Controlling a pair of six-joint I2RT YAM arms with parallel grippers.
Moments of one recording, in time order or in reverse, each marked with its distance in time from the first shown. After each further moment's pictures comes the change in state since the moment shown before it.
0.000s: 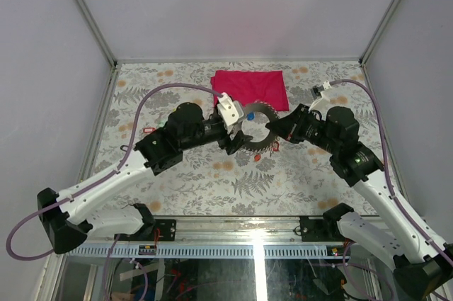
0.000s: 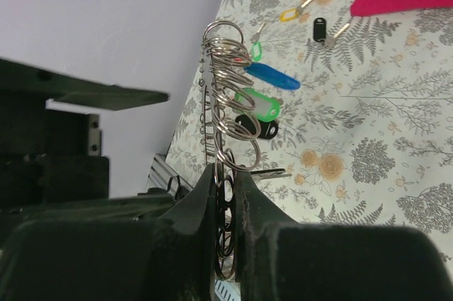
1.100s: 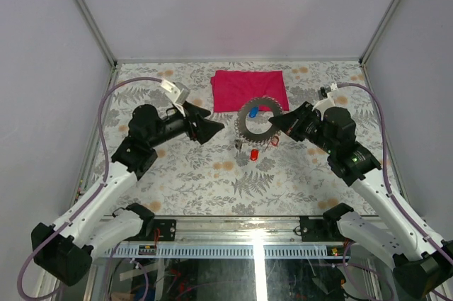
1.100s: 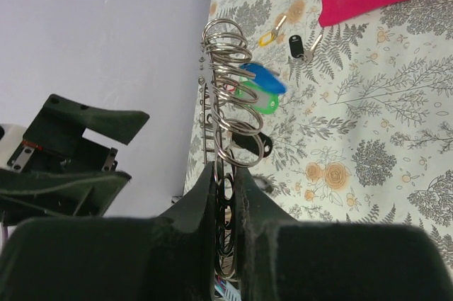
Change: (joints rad) left arm 0.431 -0.191 -0.277 0.234 0.290 -0.513; right arm 0.000 0.013 -0.014 0.013 0.139 0.169
